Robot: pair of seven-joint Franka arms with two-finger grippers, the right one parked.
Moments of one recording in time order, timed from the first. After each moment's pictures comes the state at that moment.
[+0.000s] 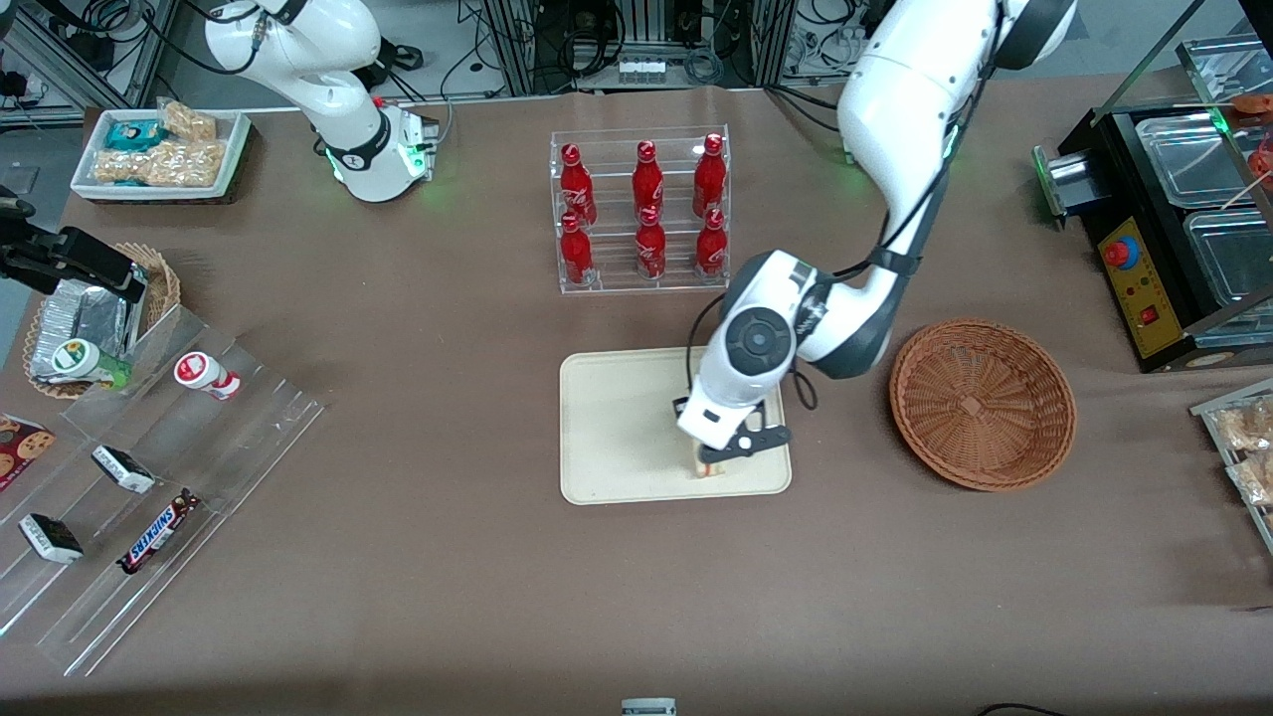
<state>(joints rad) -0.61 0.67 -0.03 -1.51 -0.12 2.16 -0.79</state>
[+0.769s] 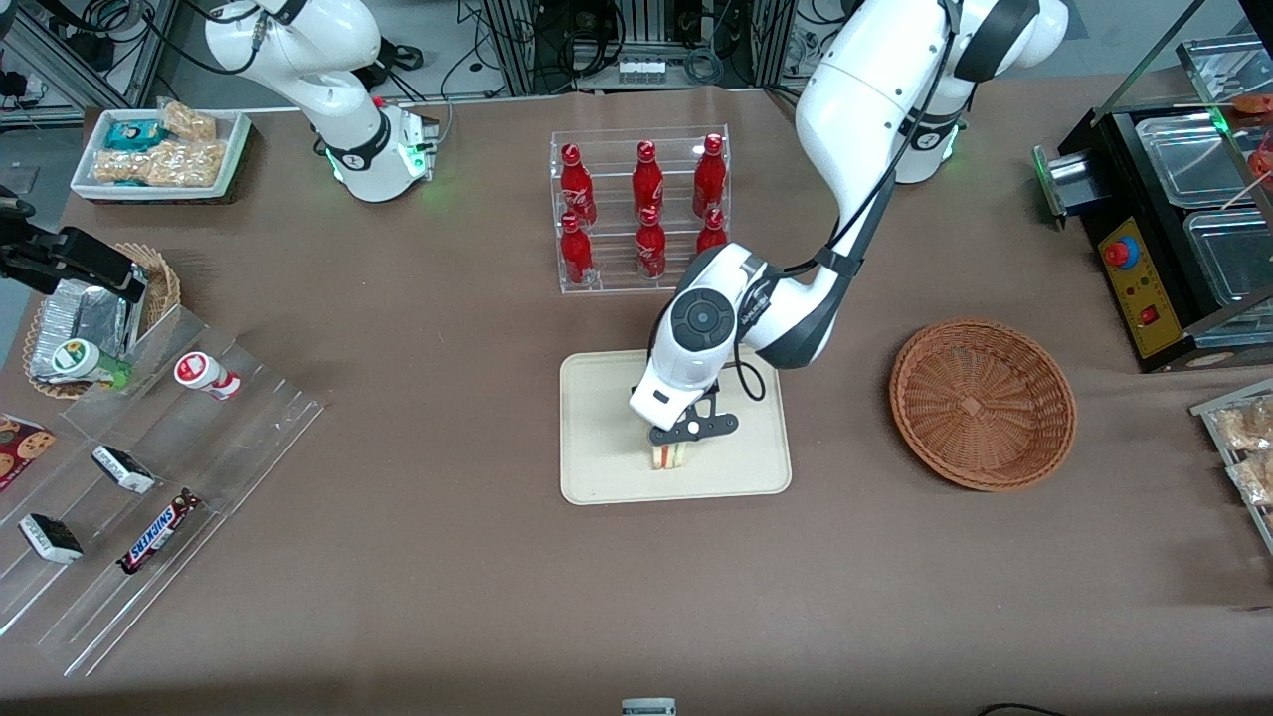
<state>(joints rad) -0.68 0.72 -0.03 -1.50 -0.12 2.24 -0.82</state>
